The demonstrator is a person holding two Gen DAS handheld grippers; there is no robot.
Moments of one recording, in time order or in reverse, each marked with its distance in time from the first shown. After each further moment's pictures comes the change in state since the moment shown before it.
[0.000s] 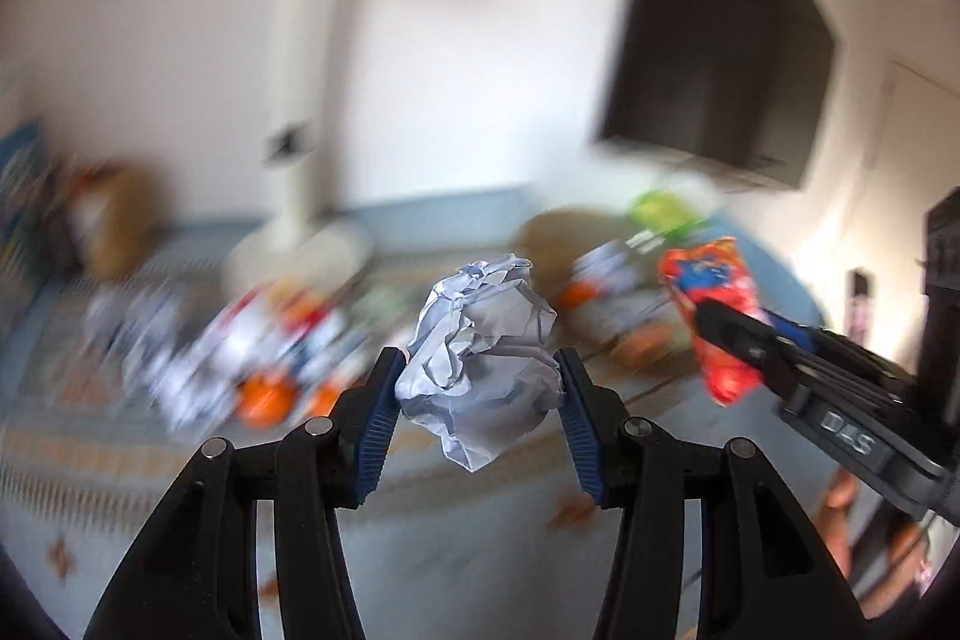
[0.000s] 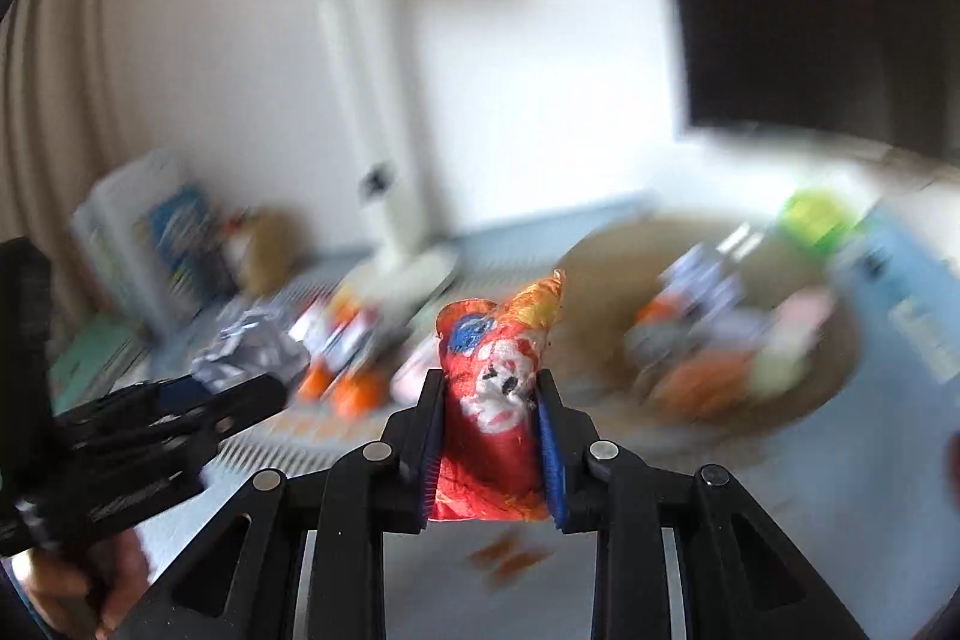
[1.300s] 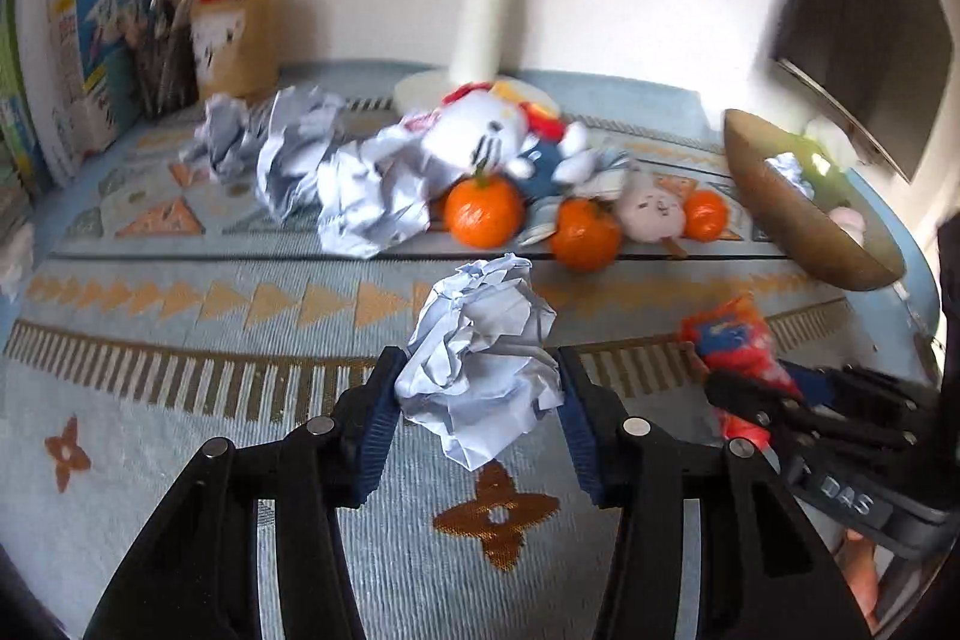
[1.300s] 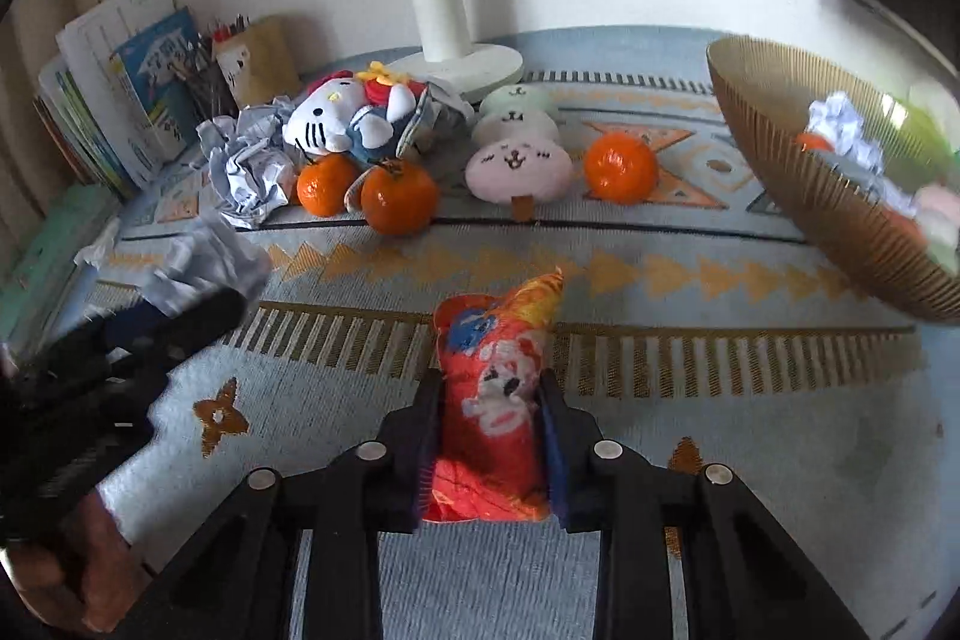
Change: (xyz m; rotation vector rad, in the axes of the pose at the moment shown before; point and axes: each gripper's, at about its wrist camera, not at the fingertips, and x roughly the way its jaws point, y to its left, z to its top) left arm 0.022 0.122 -0.103 -0.186 0.180 0.263; right arm 0.119 0.088 -0.103 -0.087 0.441 0.109
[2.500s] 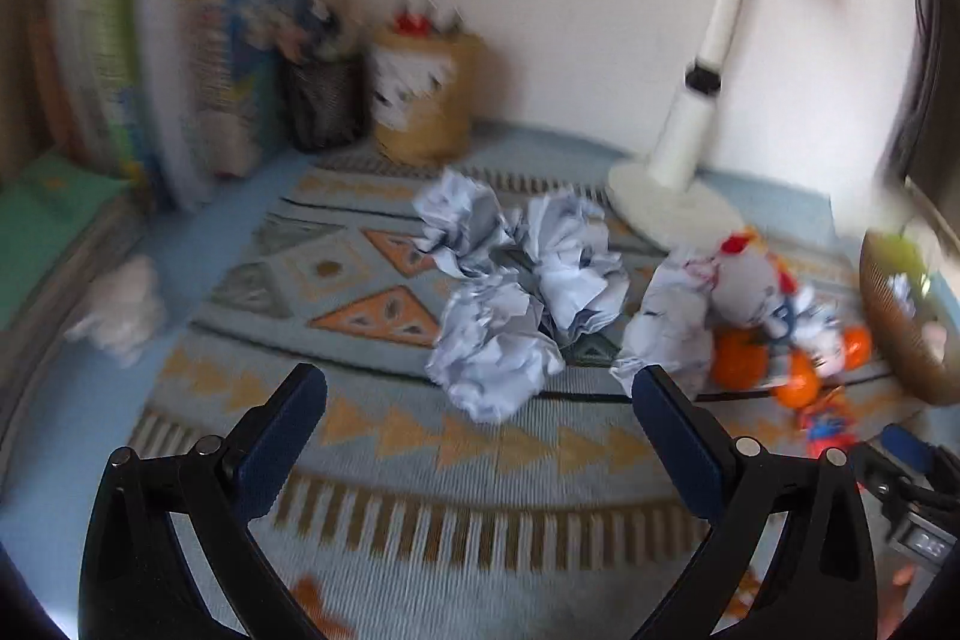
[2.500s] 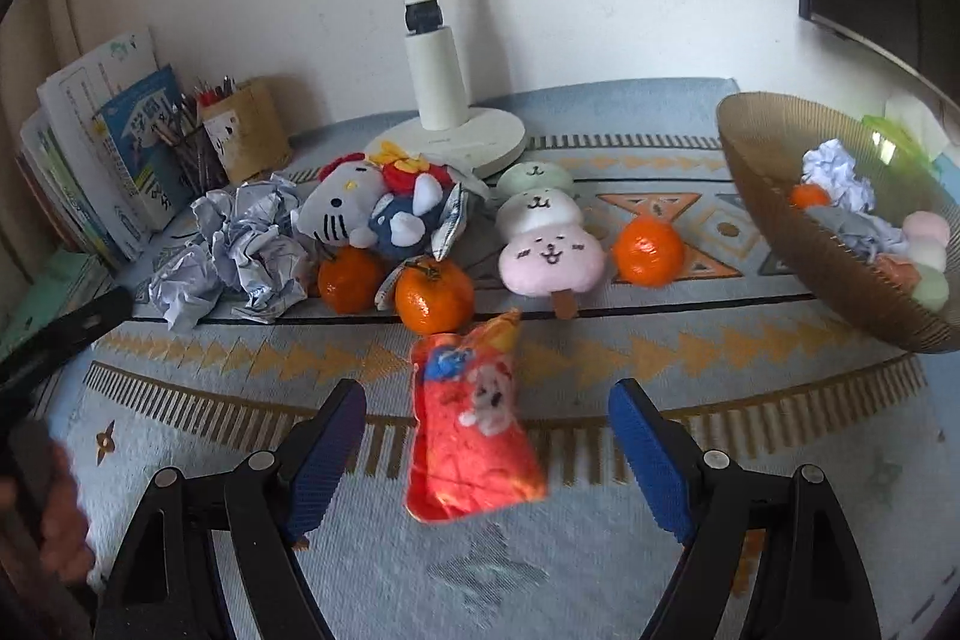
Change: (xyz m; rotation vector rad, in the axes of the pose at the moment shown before) left arm 0.008 0.126 0.059 -0.121 -0.054 0.160; right arm 0.003 0.039 0.027 0.055 -0.109 -0.090
